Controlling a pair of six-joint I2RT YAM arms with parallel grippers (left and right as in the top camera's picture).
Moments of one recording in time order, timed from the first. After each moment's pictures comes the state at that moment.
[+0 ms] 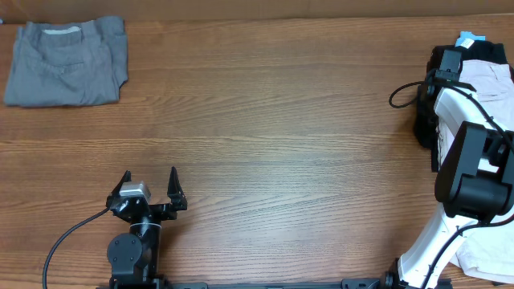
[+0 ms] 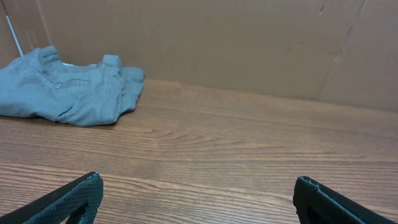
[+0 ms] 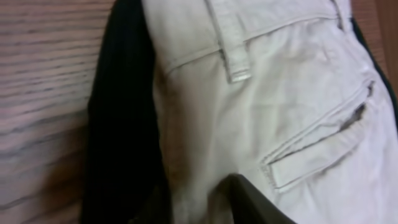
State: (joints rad) left arm 0.03 0.01 0.01 -0.08 0.00 -0.15; right arm -0.25 2.12 1.46 -0.40 0.46 -0.19
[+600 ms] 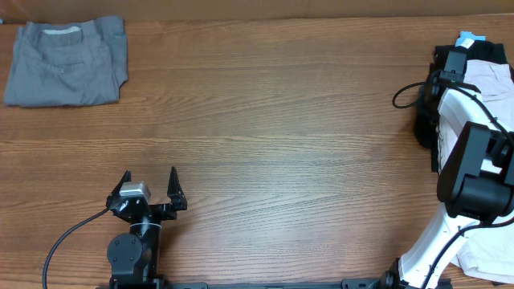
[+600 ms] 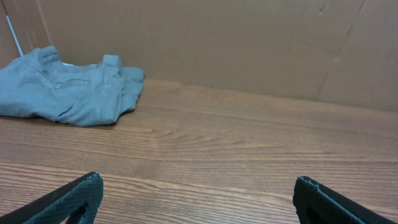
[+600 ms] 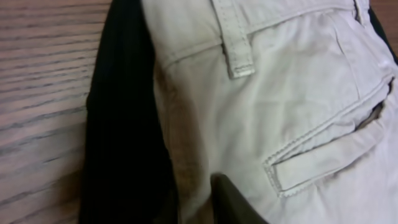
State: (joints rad) left arm 0.03 0.01 0.01 -0.08 0.00 -0.15; right arm -0.27 2.12 1.46 -0.40 0.41 -0.19
